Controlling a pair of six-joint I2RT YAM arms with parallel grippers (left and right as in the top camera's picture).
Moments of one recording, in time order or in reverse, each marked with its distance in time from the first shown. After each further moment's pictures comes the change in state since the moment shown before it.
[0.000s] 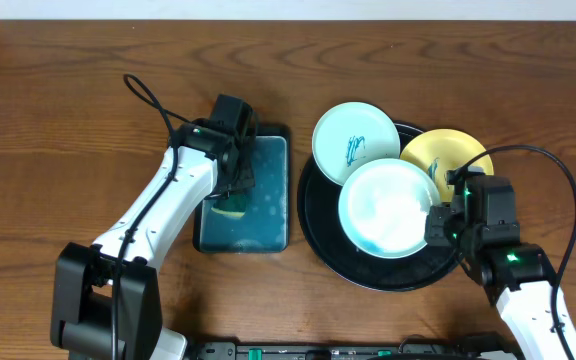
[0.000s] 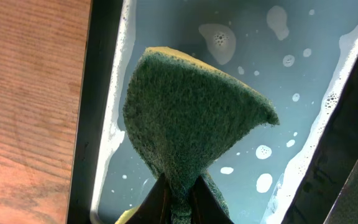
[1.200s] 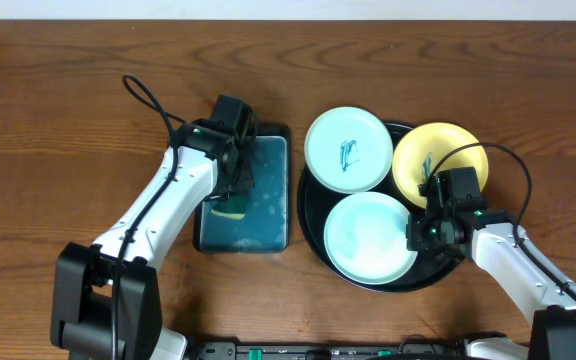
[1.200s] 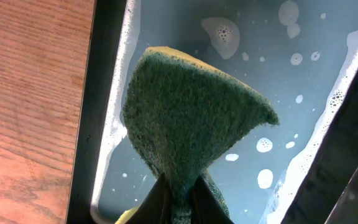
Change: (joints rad) left arm 0.000 0.000 0.000 -0.016 0.000 -0.024; right arm -0.006 0.432 0.001 0.045 -0.177 0.008
